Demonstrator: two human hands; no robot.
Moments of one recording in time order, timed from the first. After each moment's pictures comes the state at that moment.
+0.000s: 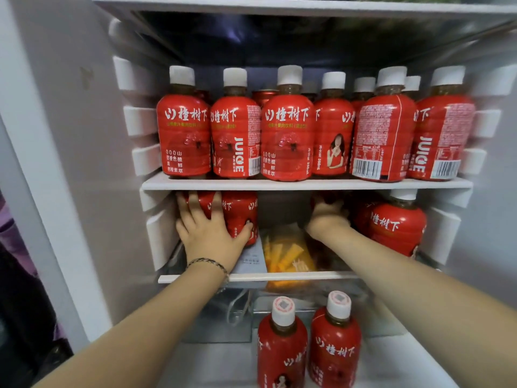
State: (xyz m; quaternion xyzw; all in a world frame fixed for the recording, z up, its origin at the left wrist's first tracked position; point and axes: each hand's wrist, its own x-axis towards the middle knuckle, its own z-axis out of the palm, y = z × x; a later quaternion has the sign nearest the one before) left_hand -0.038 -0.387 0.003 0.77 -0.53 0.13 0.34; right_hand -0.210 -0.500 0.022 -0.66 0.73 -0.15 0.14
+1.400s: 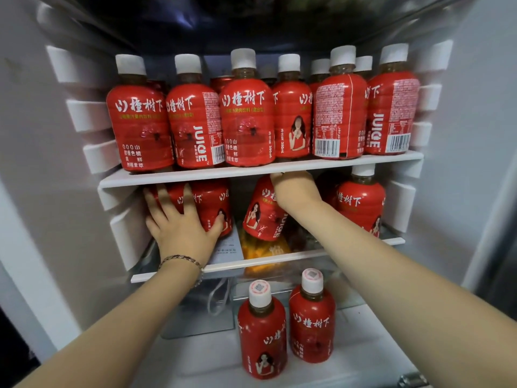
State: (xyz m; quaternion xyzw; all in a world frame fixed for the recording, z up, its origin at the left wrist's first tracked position) left_hand -0.039 -0.390 -0.004 0.76 -0.53 0.16 0.33; right_hand -0.208 -0.413 0.073 -0.69 0.62 -0.32 0.21
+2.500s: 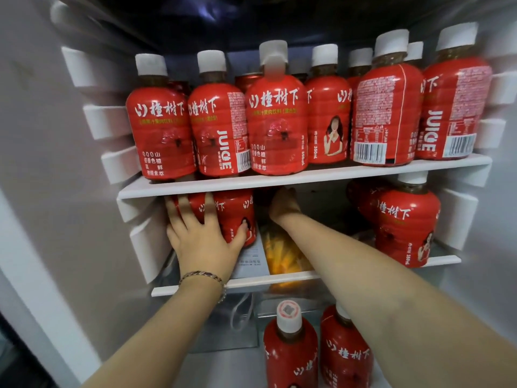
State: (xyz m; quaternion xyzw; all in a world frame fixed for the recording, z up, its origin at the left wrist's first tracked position) left_hand -0.035 -0.393 -0.008 0.75 -0.54 0.18 0.35; right_hand -0.142 -0.523 0.013 -0.71 0.63 -0.26 0.19
